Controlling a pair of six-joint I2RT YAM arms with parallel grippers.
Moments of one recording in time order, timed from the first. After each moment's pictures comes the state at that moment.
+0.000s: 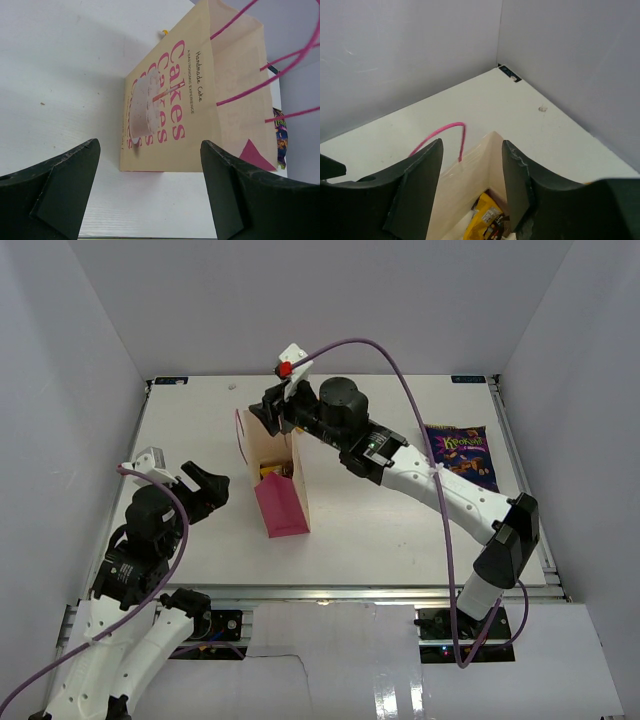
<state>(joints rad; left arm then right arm) -0.36 0.54 0.89 -0.70 -0.26 -0.70 0.95 1.68 1.65 0.05 -0.03 -0.03</state>
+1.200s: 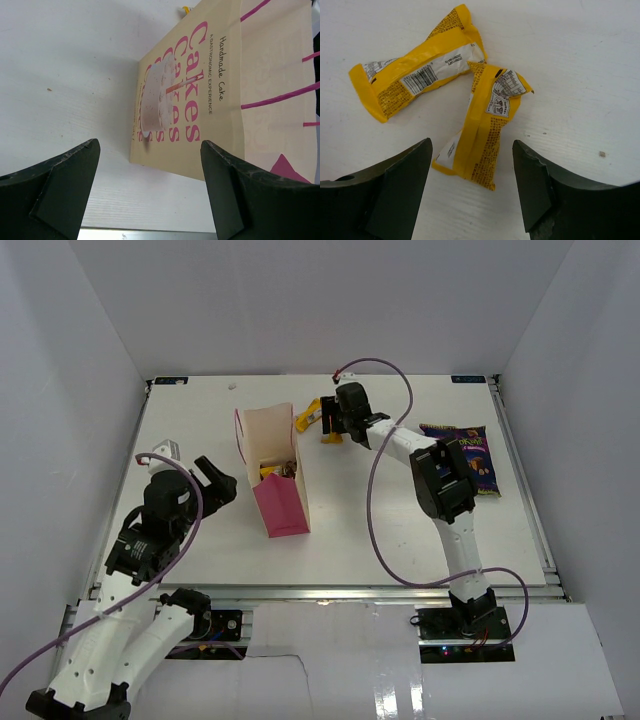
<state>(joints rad) -0.36 0.65 0.89 -0.71 -0.25 -0.70 0.54 2.25 1.74 -0.05 0.11 0.21</state>
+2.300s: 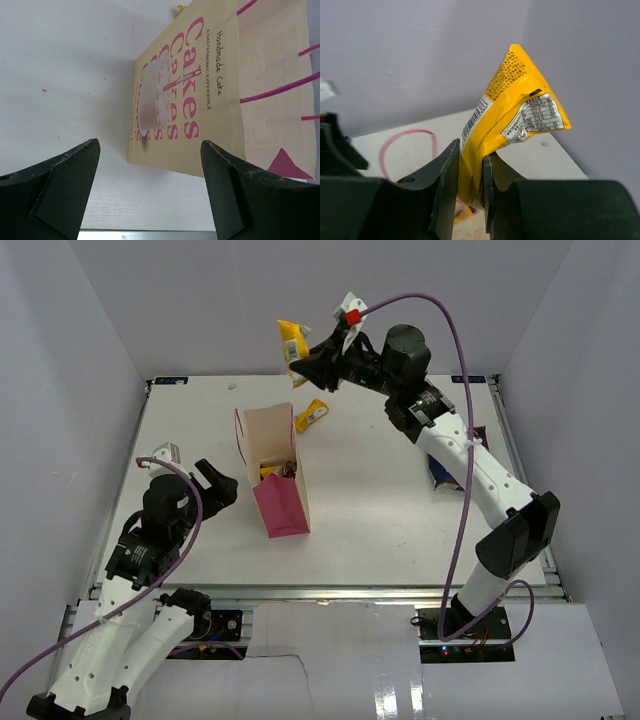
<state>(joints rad) -0.36 0.63 0.86 -0.69 -0.23 -0.69 0.59 1.69 1.78 0.05 -0.57 0.04</state>
